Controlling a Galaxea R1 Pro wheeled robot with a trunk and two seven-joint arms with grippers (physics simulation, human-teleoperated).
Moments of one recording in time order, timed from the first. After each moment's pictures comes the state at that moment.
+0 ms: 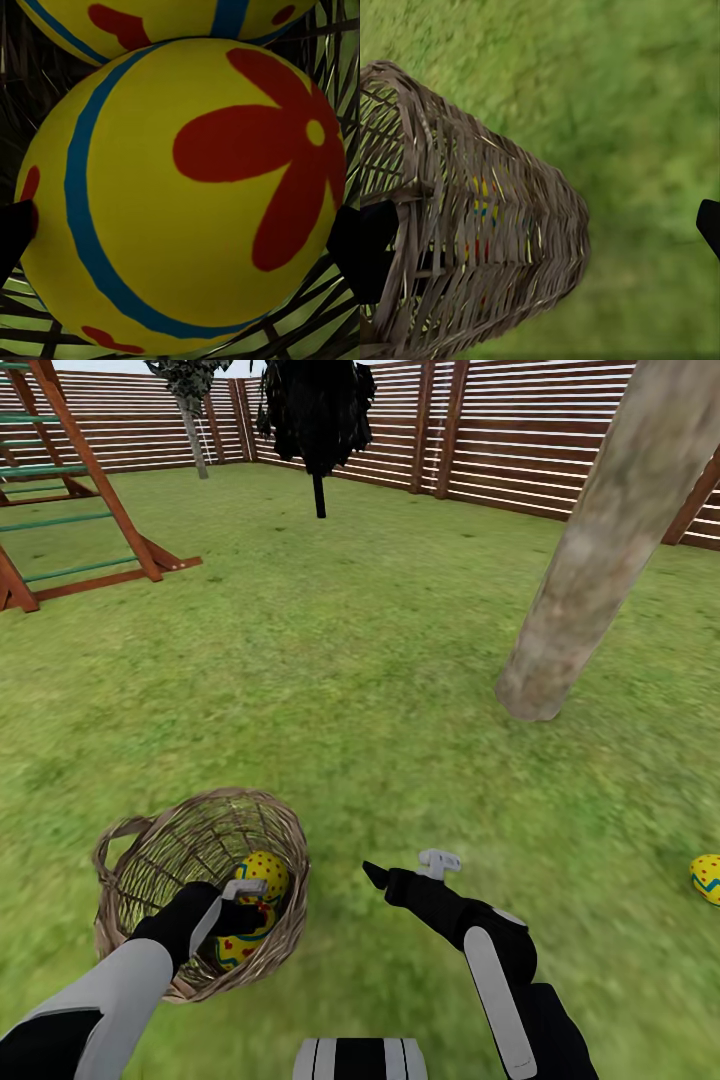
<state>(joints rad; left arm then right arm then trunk) -0.81 0.06 0.06 -0.35 -0.07 0.62 -0.17 -0.28 0.17 0.12 -1.56 -0.44 0.72 0.07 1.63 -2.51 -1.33</state>
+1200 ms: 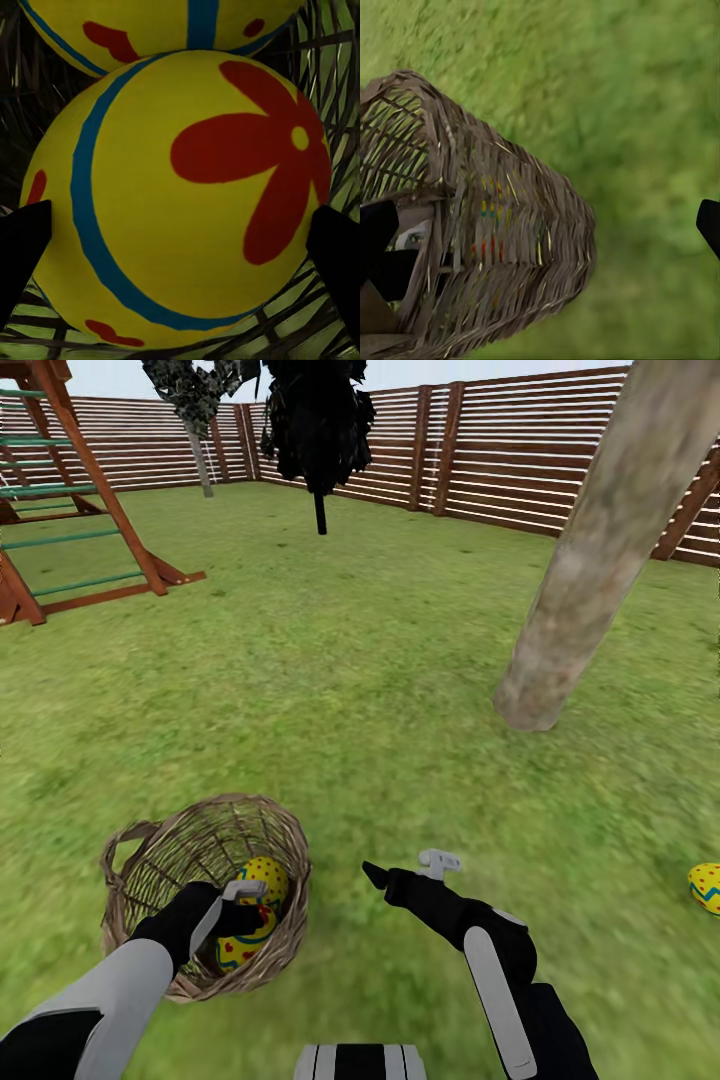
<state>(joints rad) -0.81 0.05 0.06 -0.35 -0.07 0.62 -0.17 -0.28 0.17 0.12 -1.56 -0.44 0.73 0.07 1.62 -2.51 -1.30</state>
